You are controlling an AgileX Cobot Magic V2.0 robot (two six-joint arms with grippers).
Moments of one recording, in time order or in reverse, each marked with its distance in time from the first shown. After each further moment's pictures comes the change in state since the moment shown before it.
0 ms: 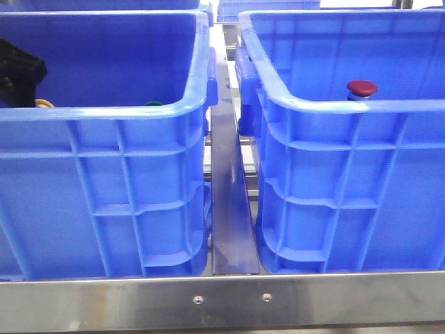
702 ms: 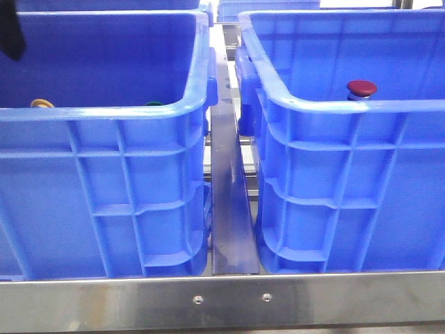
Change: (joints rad) left arm -0.130 -0.273 0.098 0.071 0.014 -0.167; right arm 0.000 0.000 0.000 0.000 -0.003 0.000
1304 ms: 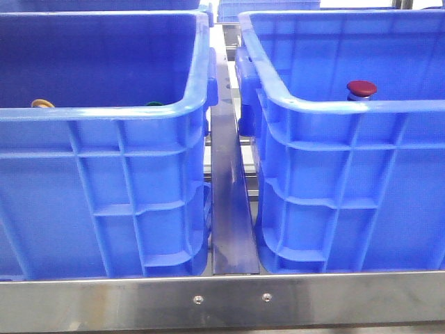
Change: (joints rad) left arm 0.000 -0.574 0.433 -0.074 -0.344 -0.019; right arm 0.000 0.000 0.000 0.000 -0.026 0.000
